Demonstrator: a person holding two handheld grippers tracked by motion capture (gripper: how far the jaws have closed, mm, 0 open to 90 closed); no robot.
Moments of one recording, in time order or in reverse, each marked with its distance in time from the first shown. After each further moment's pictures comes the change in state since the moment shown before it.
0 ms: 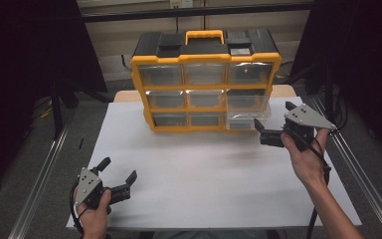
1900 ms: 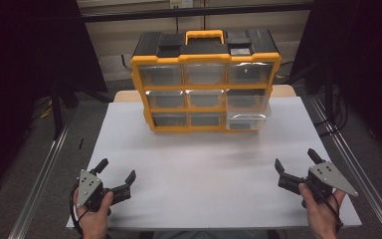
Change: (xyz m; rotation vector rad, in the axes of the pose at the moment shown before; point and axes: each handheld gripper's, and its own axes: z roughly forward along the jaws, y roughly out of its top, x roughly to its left) left arm -0.005 -0.002 -0.003 0.013 0.069 0.001; right arm 0.008 -0.112 -0.075 -0.030 -0.154 0.131
